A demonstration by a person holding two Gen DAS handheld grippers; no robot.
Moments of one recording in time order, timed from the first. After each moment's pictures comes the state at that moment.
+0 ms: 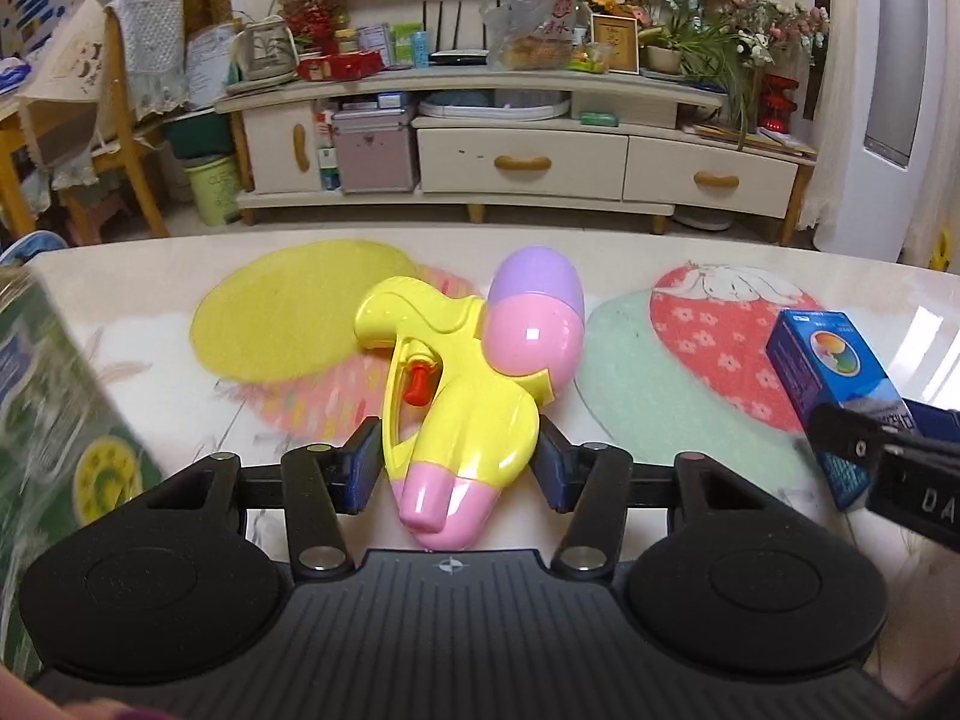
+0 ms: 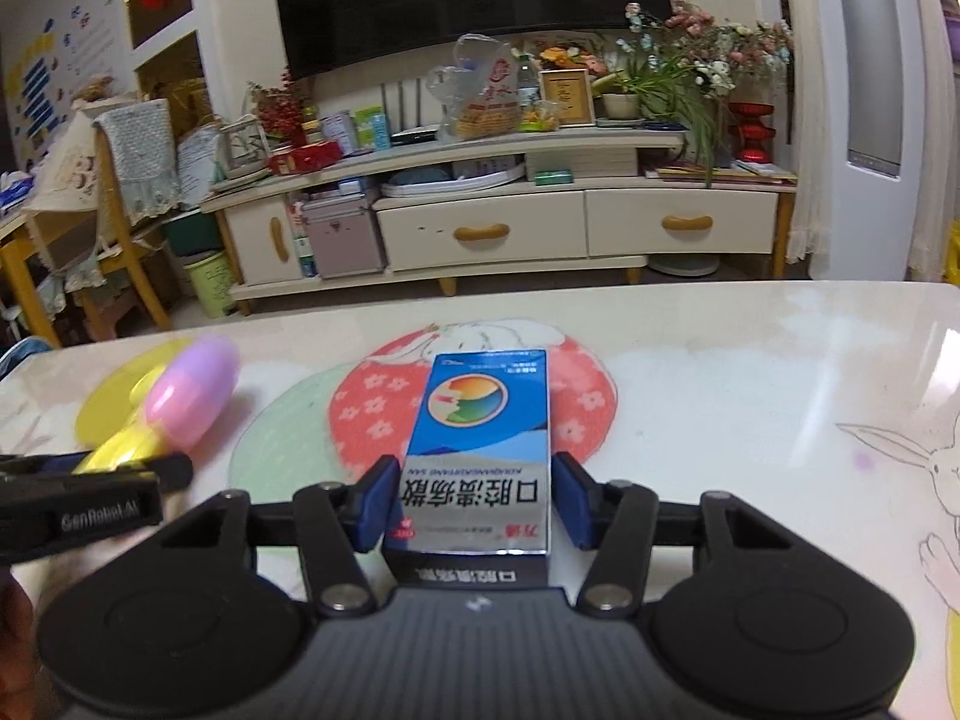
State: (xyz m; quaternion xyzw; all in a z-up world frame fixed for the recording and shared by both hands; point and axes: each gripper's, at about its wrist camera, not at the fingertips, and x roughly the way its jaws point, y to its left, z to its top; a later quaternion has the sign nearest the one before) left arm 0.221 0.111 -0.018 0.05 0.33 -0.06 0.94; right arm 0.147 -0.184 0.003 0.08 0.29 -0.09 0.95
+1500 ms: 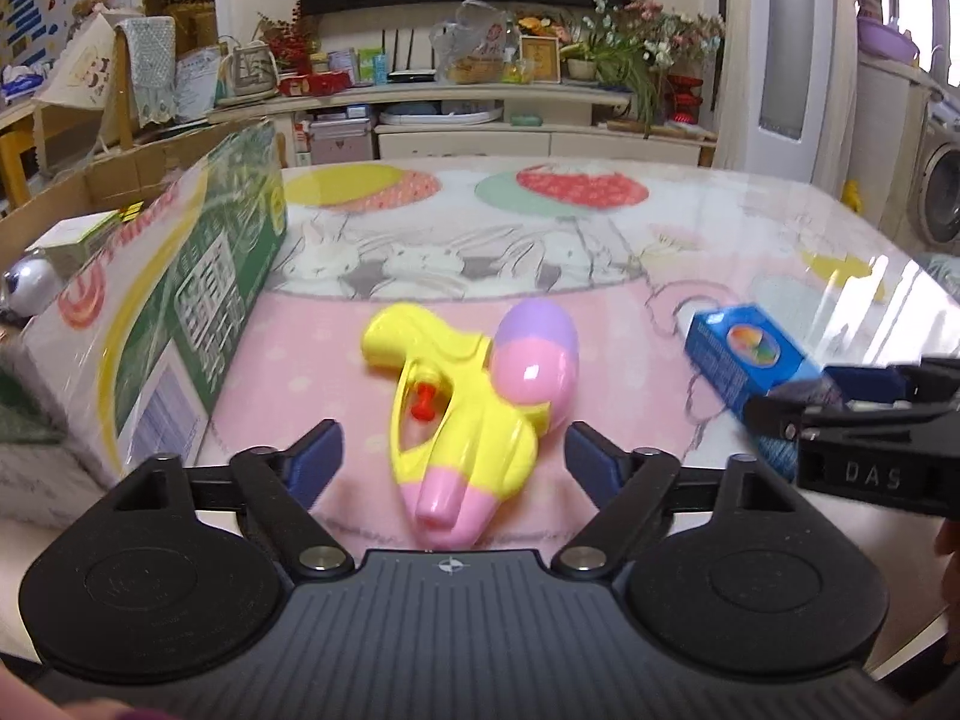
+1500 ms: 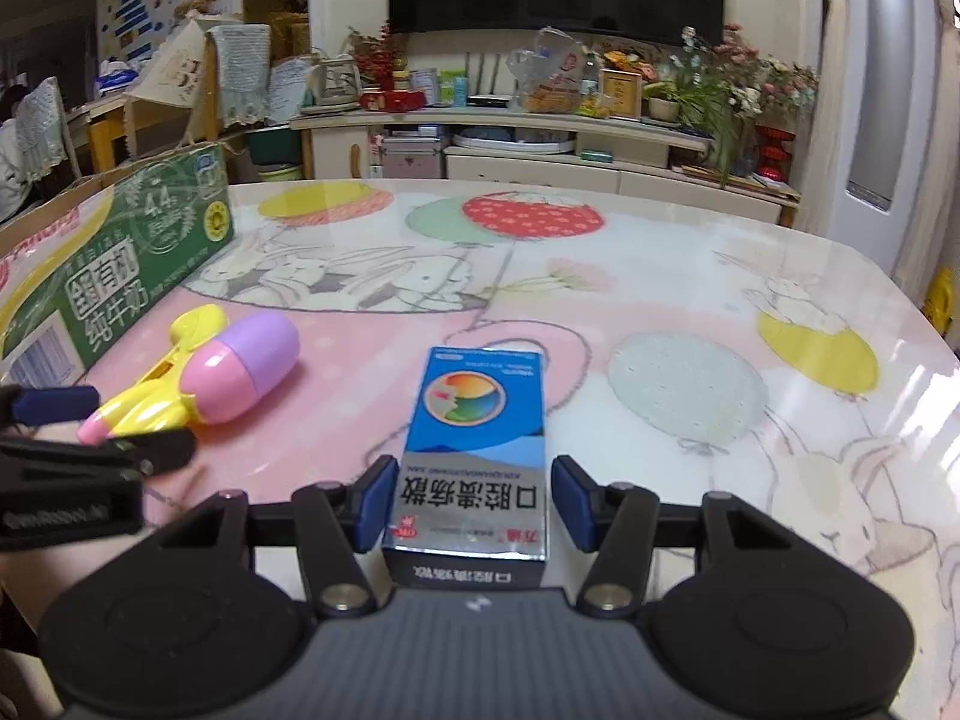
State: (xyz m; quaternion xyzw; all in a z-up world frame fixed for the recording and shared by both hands) left arm 0.002 0.164 -0.004 0.05 0.31 -0.12 0.94; right arm -0.074 -0.101 0.003 0.00 0.32 -0.07 0.95
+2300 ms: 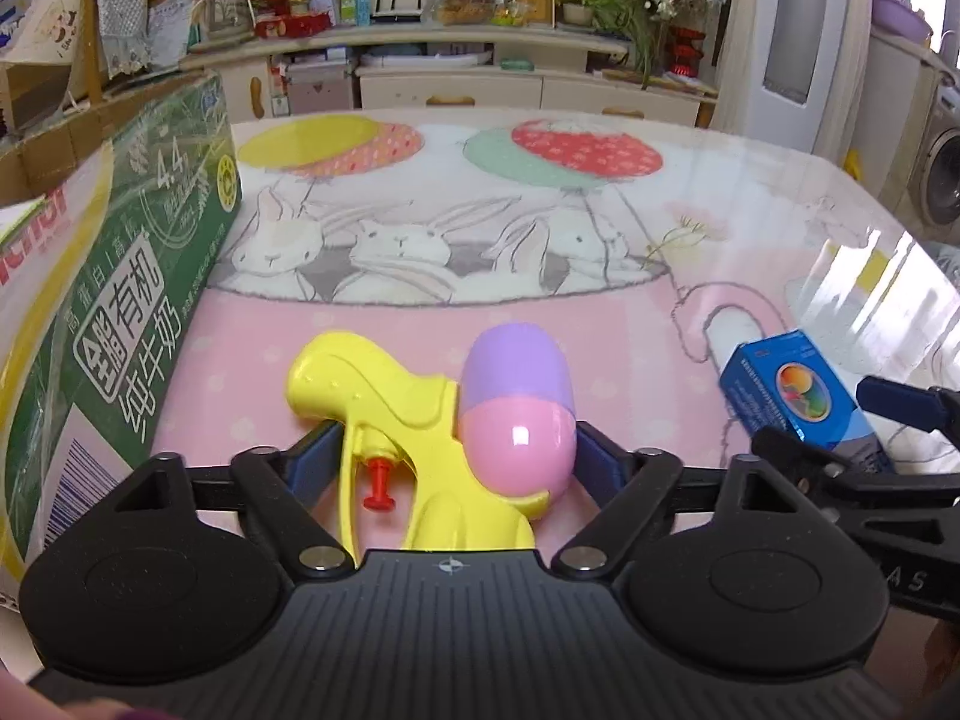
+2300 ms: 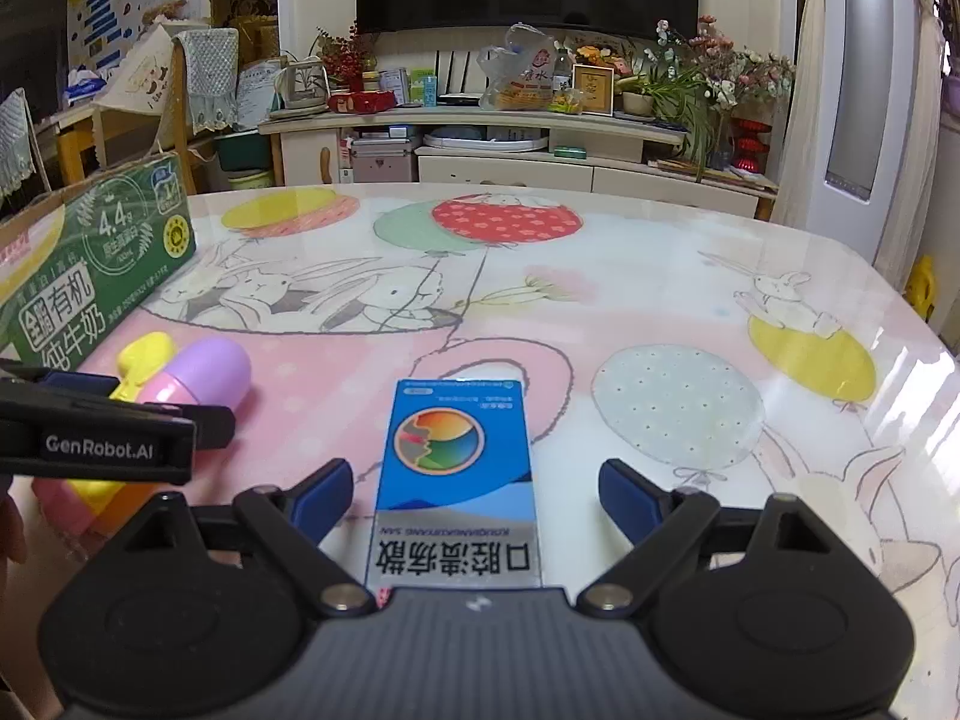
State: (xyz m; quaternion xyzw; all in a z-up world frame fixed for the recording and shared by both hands) left arm 0.061 0.150 -0.015 0.05 0.37 -0.13 0.92; right arm -0.055 -0.102 -0.001 0.00 0.31 -0.09 0.94
